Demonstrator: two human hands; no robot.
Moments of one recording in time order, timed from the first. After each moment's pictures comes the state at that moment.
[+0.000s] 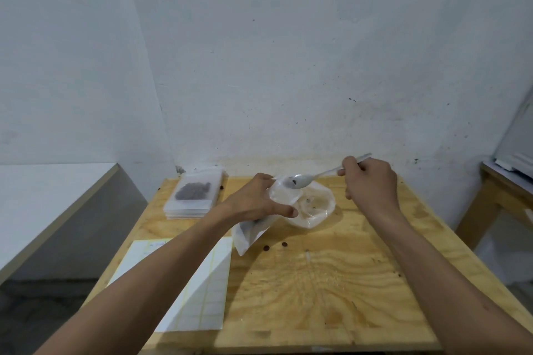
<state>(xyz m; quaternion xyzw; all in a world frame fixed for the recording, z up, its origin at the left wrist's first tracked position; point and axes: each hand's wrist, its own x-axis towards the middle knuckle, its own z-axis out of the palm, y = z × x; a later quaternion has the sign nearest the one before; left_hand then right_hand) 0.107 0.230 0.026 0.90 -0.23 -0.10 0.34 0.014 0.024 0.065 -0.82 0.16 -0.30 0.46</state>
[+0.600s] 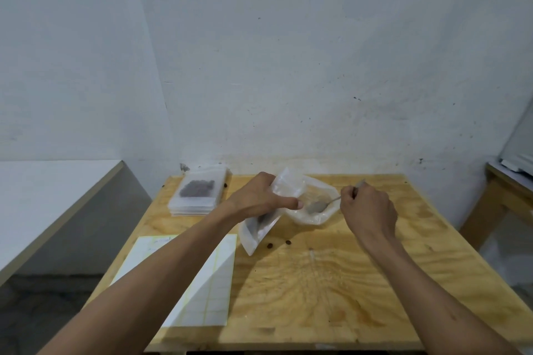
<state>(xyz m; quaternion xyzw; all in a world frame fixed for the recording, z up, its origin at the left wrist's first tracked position) 0.109 0.233 0.023 0.87 -0.23 -0.13 0.42 0.019 0.022 0.006 -0.91 0.24 -0.27 0.23</state>
